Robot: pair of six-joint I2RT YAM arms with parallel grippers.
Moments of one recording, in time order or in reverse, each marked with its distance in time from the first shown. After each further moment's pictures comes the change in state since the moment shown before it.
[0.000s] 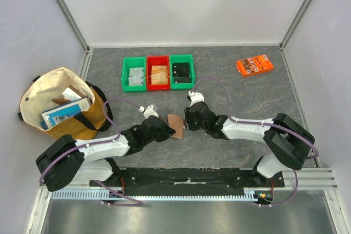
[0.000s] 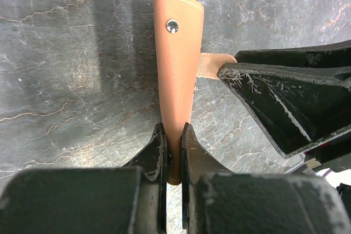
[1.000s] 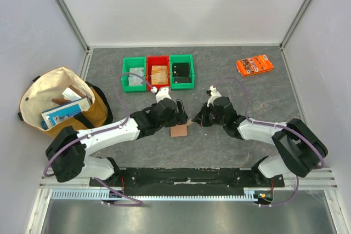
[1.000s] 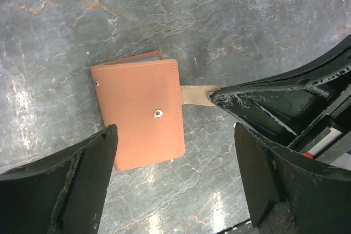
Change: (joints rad) left arm -0.016 0.101 0.375 -0.346 -0.113 0.209; right arm -0.274 -0.102 -0.206 0.249 -0.428 0.101
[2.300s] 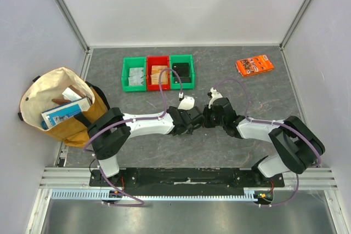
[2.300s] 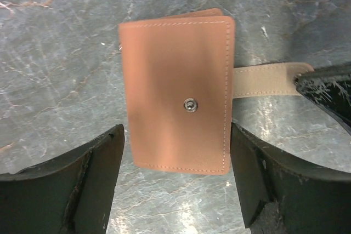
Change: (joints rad) left arm -0.159 0.467 0.346 -0.331 -0.244 0.160; right arm -0.016 0.027 -0.002 -0.070 0.080 -0.049
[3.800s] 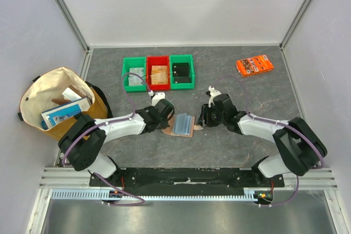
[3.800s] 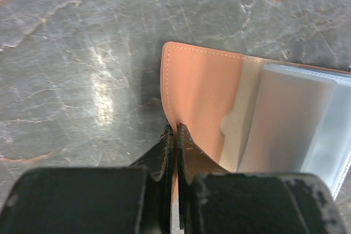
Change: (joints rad) left arm 0.282 -0.268 -0.362 0.270 0.194 0.010; right arm -0.027 -0.003 0.064 -0.169 -0.040 -0.102
